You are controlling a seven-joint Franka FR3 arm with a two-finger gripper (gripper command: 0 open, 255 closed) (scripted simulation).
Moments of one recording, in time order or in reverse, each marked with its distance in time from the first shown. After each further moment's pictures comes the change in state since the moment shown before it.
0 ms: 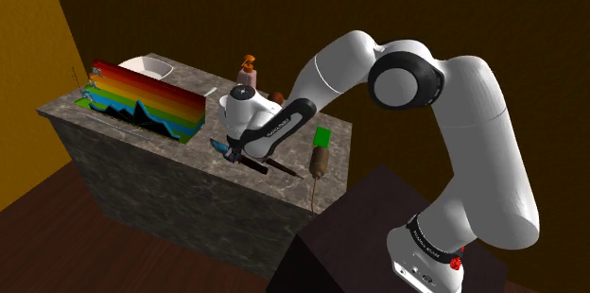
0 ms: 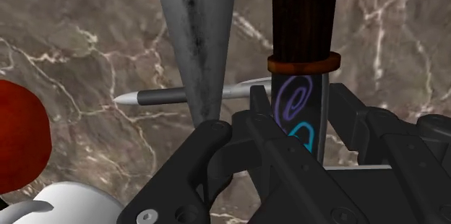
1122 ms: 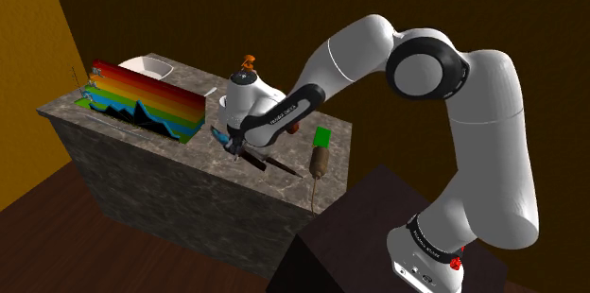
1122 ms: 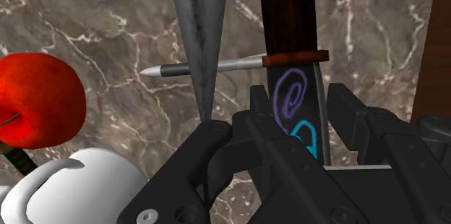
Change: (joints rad) arm -0.013 -0.112 0.025 -0.049 0.018 -0.069 -0.023
